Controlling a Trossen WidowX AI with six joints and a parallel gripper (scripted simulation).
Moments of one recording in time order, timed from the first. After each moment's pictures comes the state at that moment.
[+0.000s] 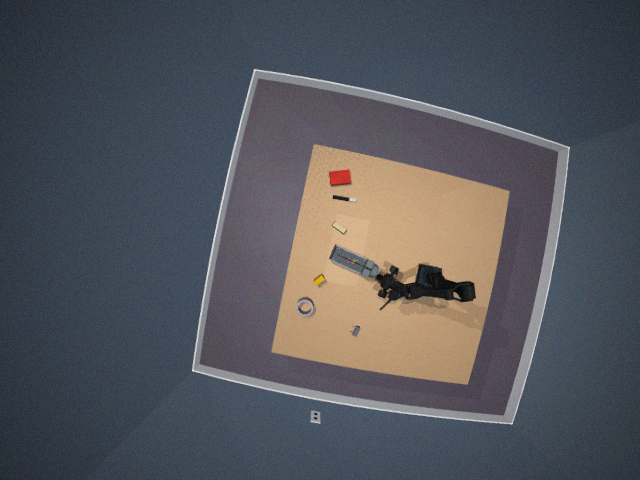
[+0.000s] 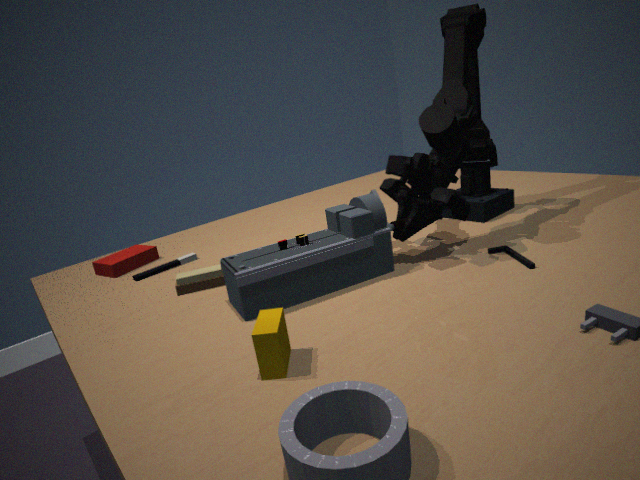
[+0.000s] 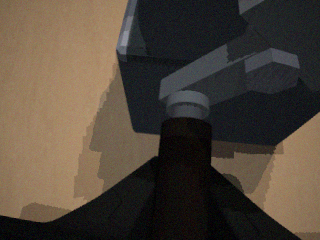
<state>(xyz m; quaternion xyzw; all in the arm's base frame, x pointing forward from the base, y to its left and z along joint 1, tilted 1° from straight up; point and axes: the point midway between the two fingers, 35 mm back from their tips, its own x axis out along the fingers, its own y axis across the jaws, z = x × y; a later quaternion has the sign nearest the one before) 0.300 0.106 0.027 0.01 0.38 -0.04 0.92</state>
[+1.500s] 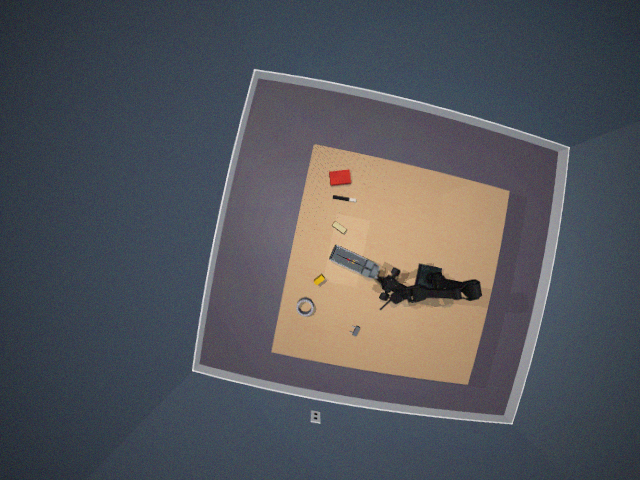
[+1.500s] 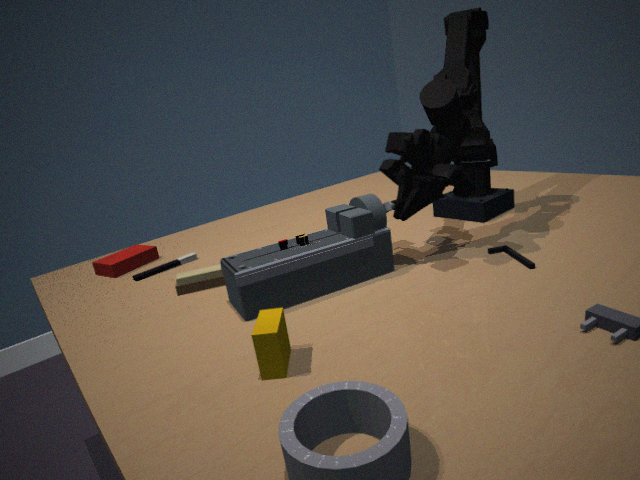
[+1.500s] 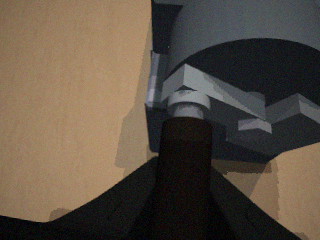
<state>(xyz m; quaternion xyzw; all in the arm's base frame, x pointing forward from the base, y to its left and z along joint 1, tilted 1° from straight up) 0.300 0.113 0.065 0.02 0.38 -0.03 0.92</state>
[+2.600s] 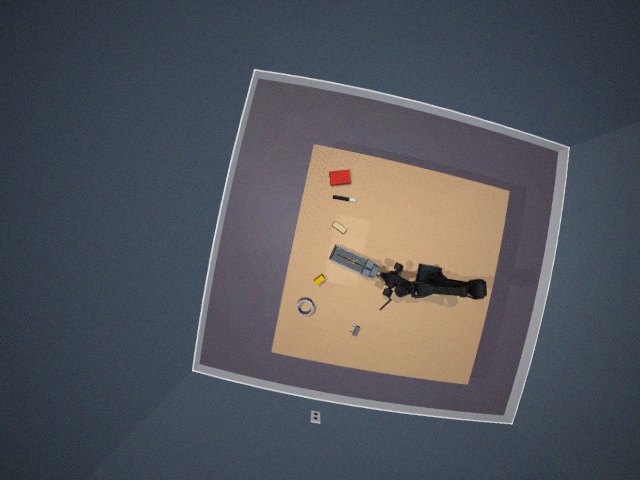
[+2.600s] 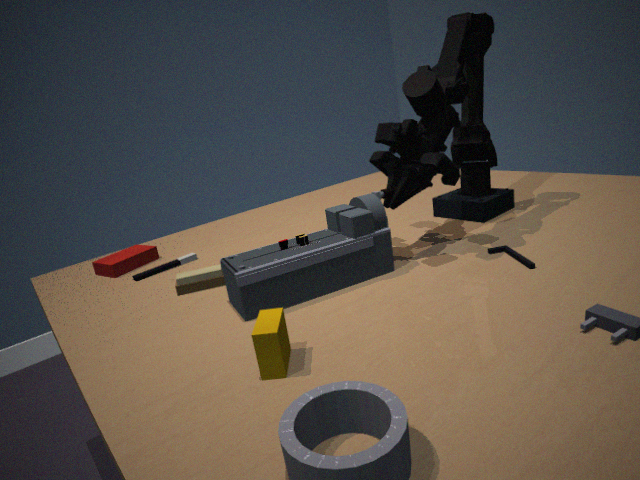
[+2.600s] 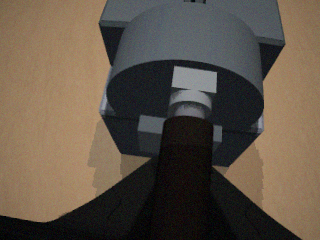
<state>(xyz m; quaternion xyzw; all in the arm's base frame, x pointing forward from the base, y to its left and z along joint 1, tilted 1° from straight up) 0.298 0.085 0.080 0.02 0.38 -0.02 0.92</state>
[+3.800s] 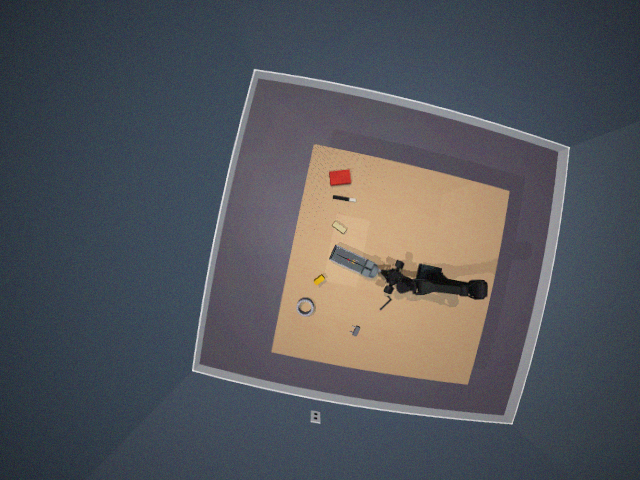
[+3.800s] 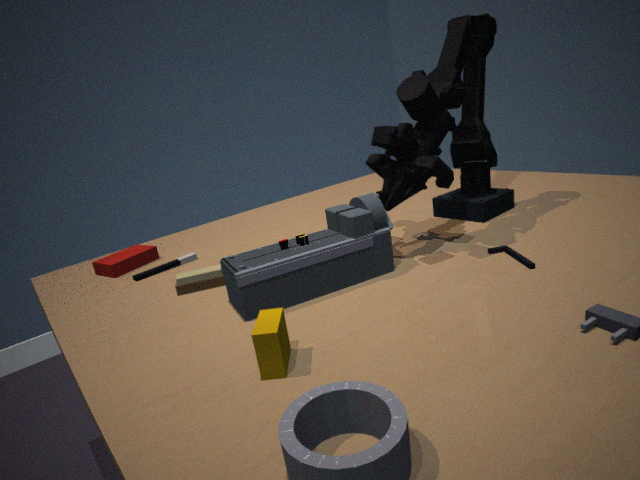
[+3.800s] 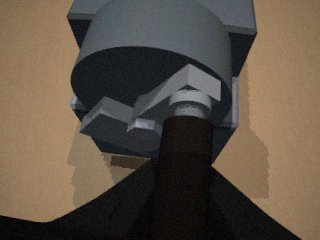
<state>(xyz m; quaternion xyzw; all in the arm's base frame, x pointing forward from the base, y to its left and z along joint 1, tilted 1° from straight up) 0.296 0.069 0.073 0.01 0.38 -0.02 0.93</state>
